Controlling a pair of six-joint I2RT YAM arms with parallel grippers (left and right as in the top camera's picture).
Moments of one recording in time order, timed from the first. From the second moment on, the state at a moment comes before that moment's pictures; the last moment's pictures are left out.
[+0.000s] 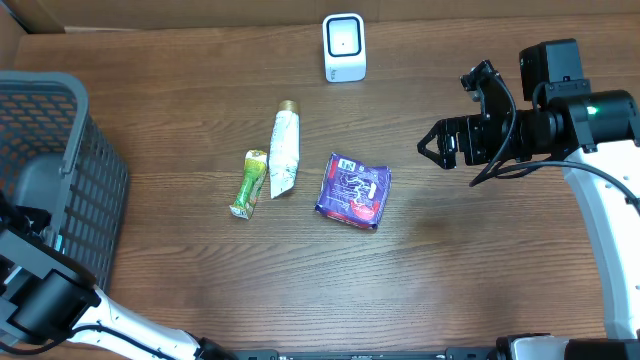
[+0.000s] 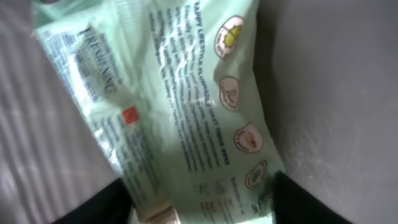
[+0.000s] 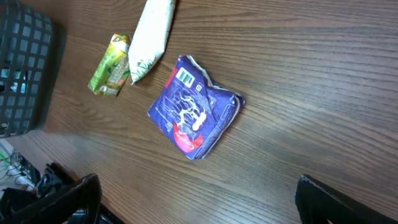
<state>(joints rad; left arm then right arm) 0.94 2.12 1.65 -1.03 -0.21 -0.52 0.11 1.52 1.58 -1.24 -0.53 -0.06</state>
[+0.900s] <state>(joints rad) 0.91 2.11 1.93 -1.30 -0.07 -0.52 0.11 1.52 1.58 -1.24 -0.53 -0.06</state>
